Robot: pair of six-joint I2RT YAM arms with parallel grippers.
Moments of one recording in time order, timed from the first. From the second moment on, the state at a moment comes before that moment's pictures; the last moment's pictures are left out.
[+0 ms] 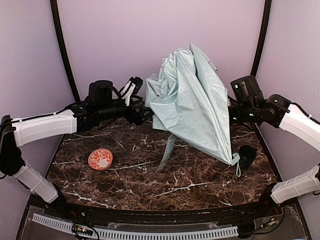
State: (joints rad) left arm -0.70 1.51 1.13 0.11 0.26 0.08; right arm 0.72 1.19 1.21 -0.69 -0.04 -0.13
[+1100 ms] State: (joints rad) left arm -0.92 1.55 1.40 -0.01 0.36 -0.12; right arm 0.73 1.43 1.23 -0.53 0.37 0.03
